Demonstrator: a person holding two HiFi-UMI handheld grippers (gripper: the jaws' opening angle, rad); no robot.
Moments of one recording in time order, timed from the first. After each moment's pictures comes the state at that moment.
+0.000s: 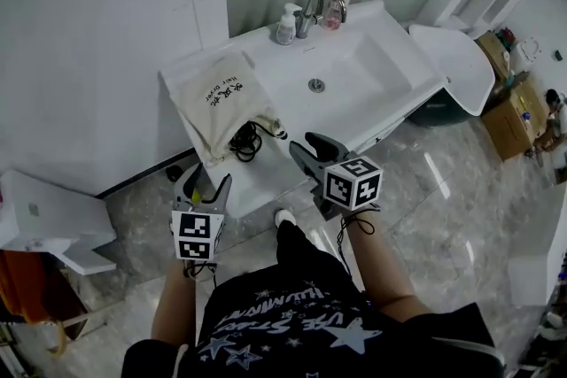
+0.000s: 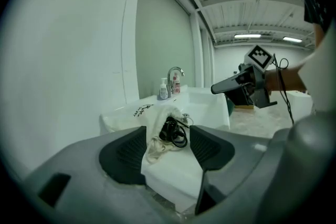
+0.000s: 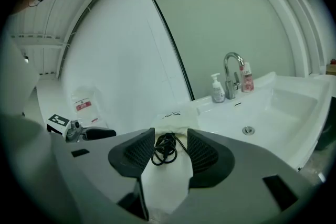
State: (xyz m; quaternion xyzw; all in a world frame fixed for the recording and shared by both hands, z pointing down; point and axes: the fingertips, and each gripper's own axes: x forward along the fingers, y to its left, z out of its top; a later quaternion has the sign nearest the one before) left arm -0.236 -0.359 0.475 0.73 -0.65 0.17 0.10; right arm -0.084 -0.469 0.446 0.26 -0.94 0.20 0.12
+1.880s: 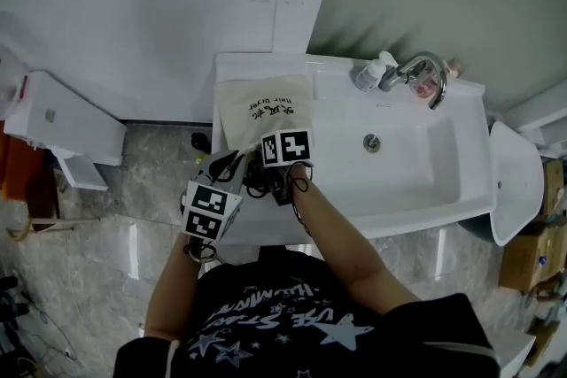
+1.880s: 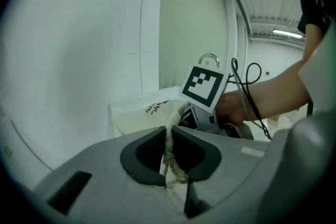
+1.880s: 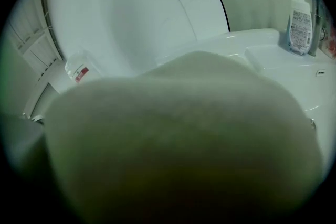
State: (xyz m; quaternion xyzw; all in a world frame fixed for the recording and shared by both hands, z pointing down) left arm -0.276 -0.471 0.496 0.62 -0.73 0.18 0.22; right arm -0.290 -0.541 0.595 0.08 -0.86 0.28 0.42
